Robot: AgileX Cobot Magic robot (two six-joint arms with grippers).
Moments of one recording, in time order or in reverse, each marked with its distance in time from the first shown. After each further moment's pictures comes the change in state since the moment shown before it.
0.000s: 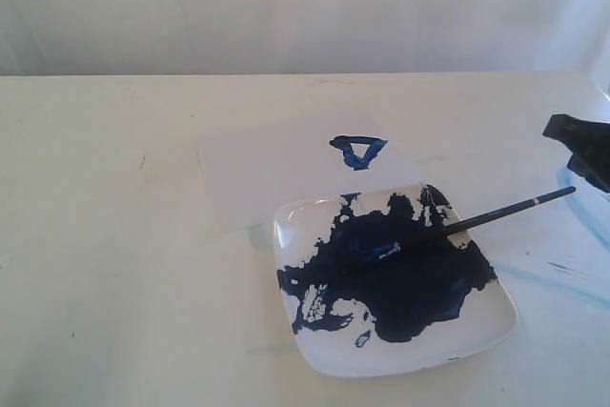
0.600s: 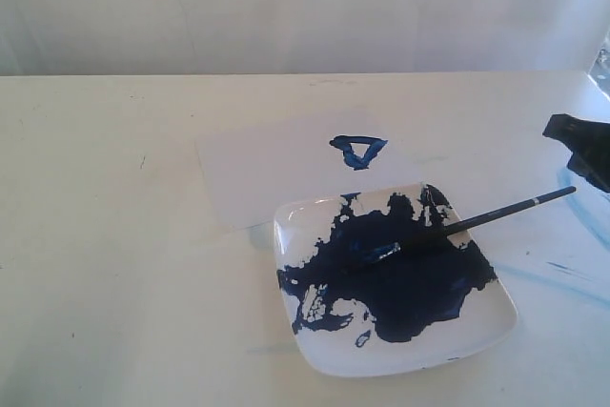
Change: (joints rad) left arm 0.040 0.000 0.000 0.000 0.000 0.004; right arm 0.000 0.000 0.000 0.000 0.000 0.006
